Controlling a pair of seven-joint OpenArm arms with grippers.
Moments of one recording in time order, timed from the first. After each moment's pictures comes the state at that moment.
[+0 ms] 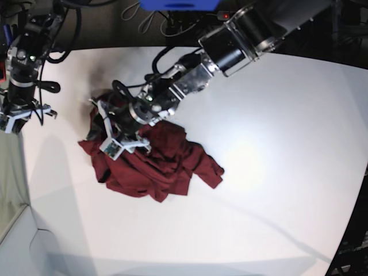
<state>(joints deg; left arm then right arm) -18.4 5.4 55.4 63.9 -23.7 1.1 8.4 -16.9 2.1 29.7 114.1 -0.3 0.0 -30.0</state>
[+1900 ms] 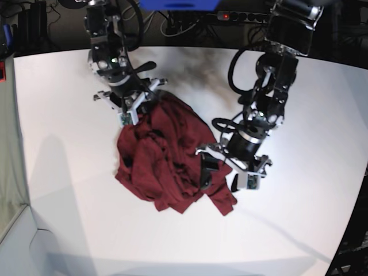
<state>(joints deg) -5.5 -10.5 17.8 88.7 -23.9 0.8 14.4 -16.0 -1.1 -4.9 94.5 -0.7 8.5 -33.7</state>
